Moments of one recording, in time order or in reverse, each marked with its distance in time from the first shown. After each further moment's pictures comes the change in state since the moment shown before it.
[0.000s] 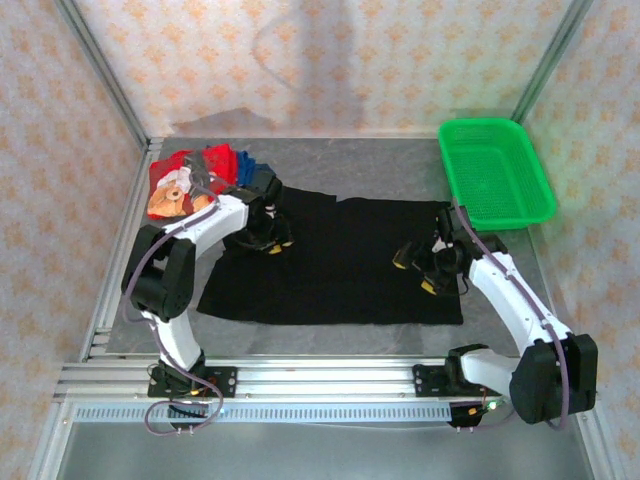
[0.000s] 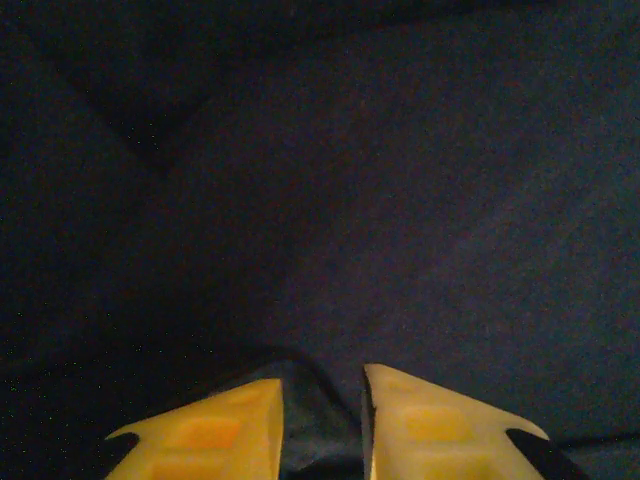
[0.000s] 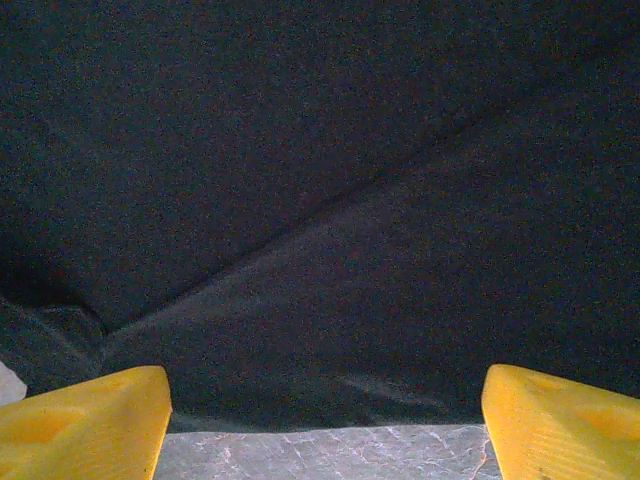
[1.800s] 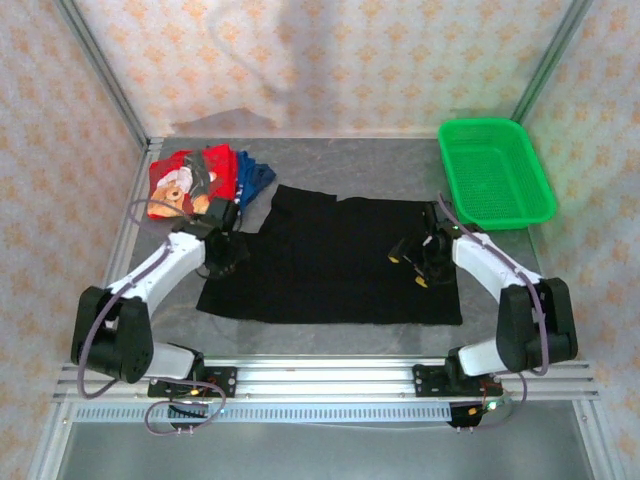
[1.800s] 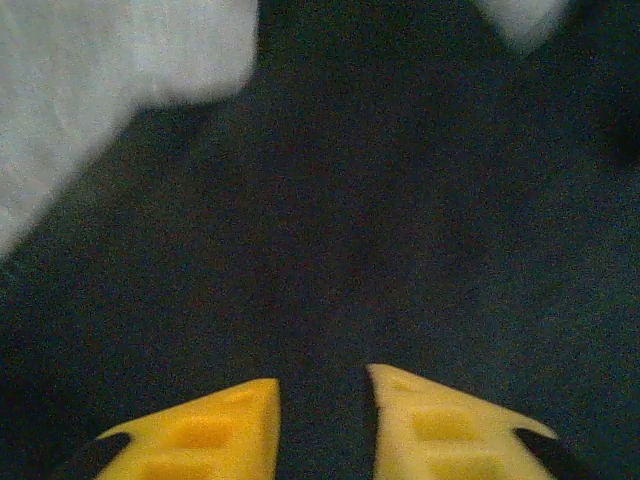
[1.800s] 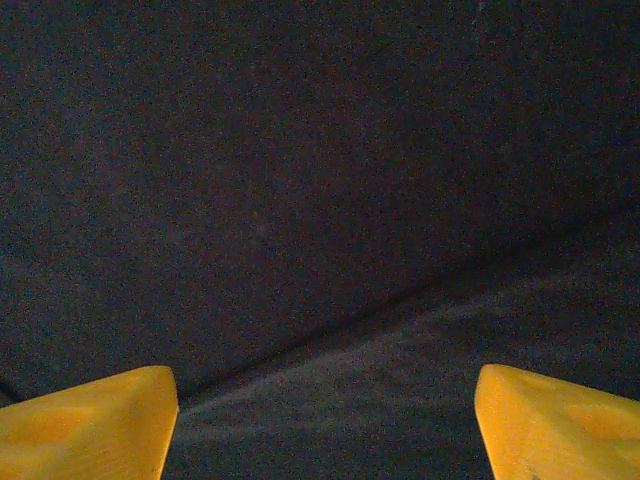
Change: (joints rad) left arm 0.126 -0.404 -0.423 0.012 -0.218 -0.021; right arm 0.004 0.282 0.005 0.197 0.057 0.053
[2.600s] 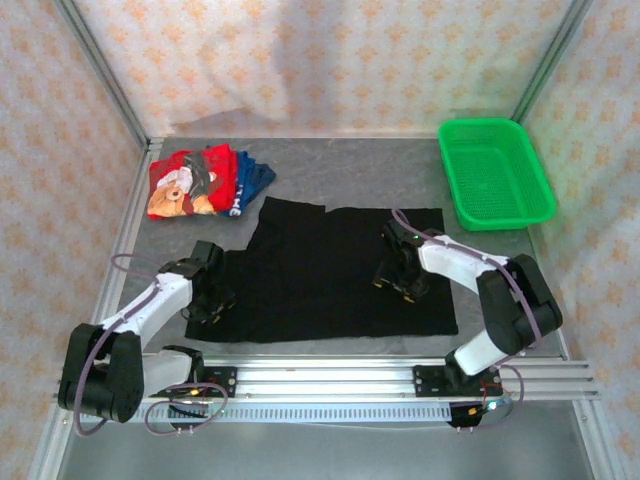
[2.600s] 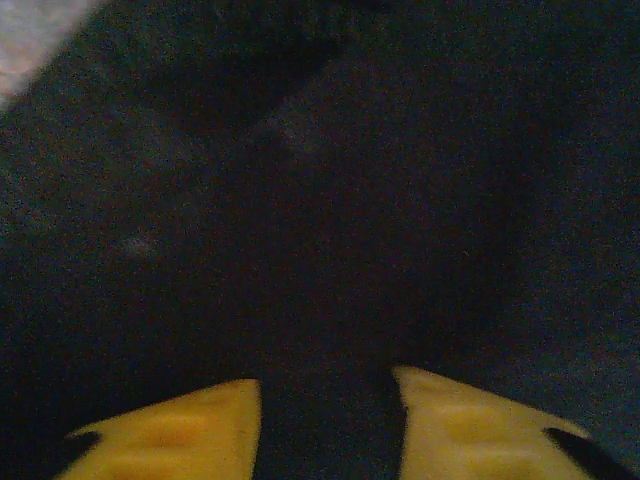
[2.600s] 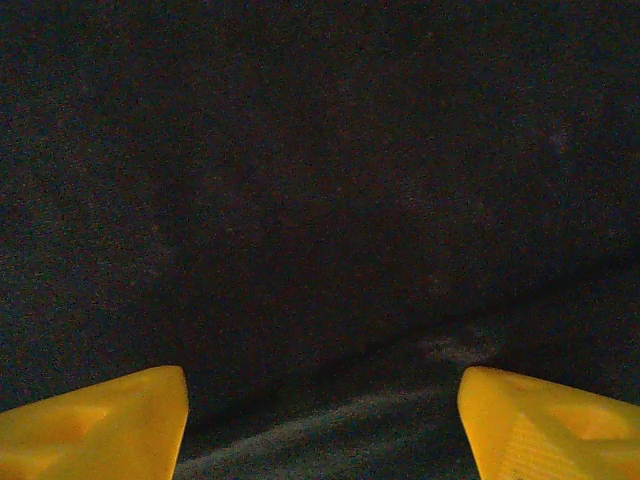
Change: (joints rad) left arm 0.089 -0.240 -0.330 -0.049 0.042 -0.142; right arm 0.272 0.108 -0.010 -0.066 0.197 0.088
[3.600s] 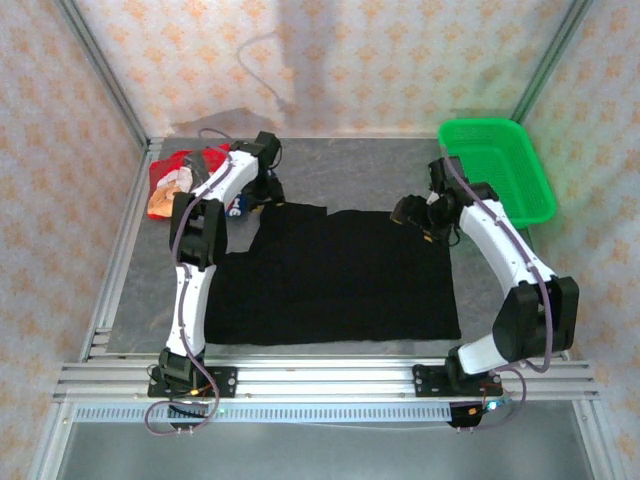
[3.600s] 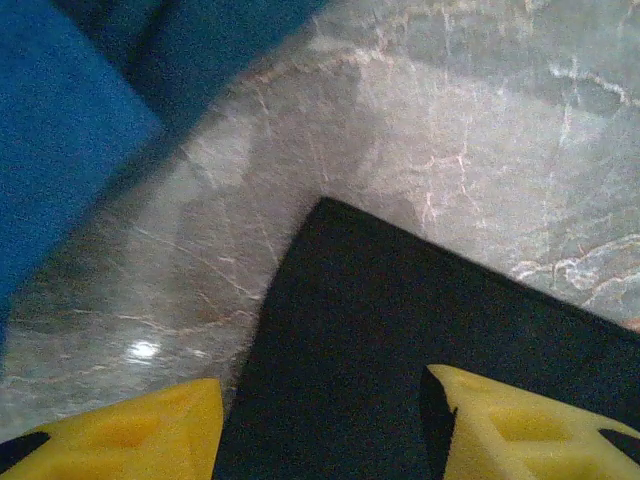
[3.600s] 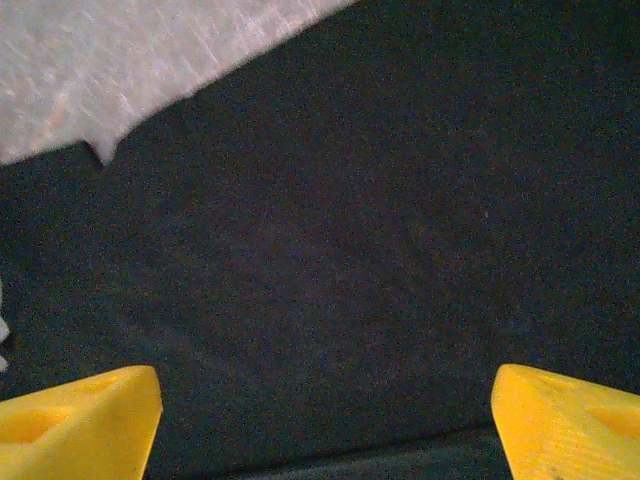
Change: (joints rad) left arm -0.081 1.210 1.547 -0.288 -0.067 0.443; right arm -0.284 -0.070 0.397 -0.153 -0.131 -0.294
